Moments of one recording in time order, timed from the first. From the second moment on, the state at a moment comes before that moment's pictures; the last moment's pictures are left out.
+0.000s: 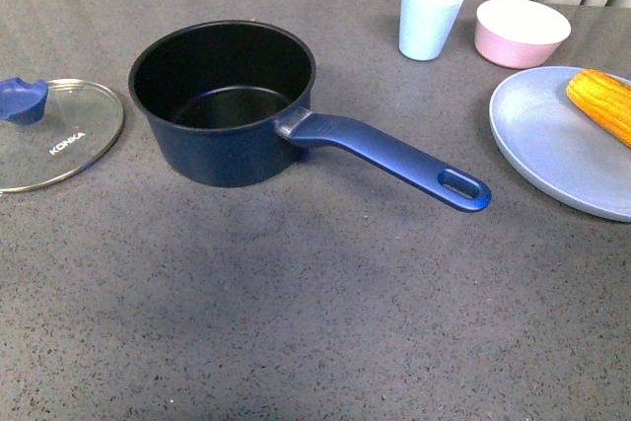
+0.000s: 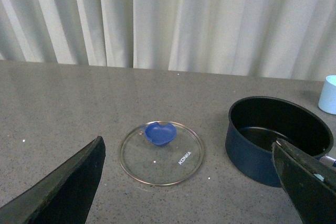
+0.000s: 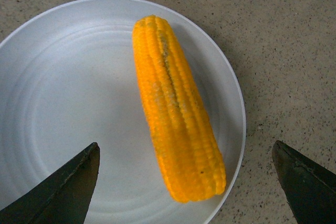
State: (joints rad) left arm 0.00 0.02 0.01 0.00 0.00 0.00; right arm -0.24 1.82 0.94 0.20 -0.25 -0.43
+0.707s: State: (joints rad) left arm 0.00 0.02 0.01 0.00 0.00 0.00; right arm -0.18 2.09 1.14 0.14 -0.25 -0.51
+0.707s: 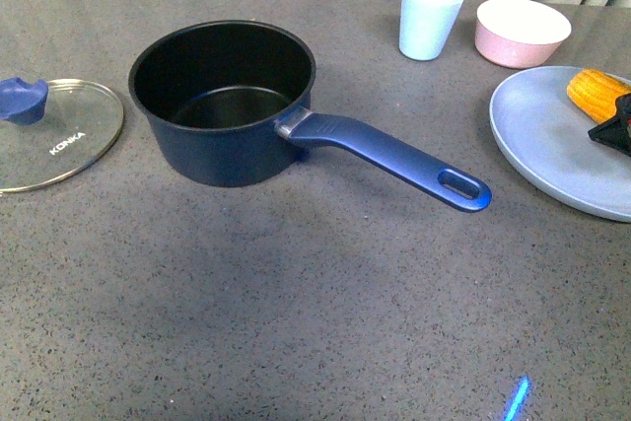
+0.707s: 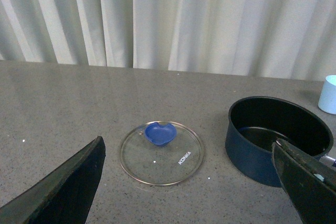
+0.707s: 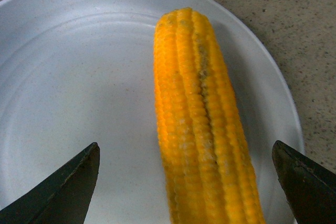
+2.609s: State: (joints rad) left arm 0.00 0.02 0.01 0.00 0.00 0.00; right arm 0.54 2.23 1.70 -0.07 -0.31 -0.10
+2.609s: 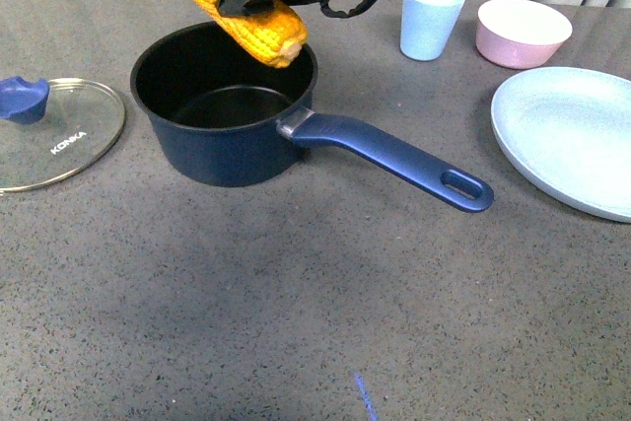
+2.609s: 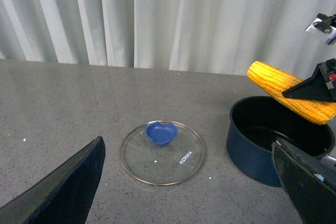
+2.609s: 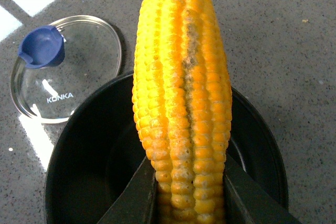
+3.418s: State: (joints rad) left arm 0.00 0.02 0.01 0.00 0.00 0.00; right arm 0.35 1.81 1.19 0.30 -0.27 0.02
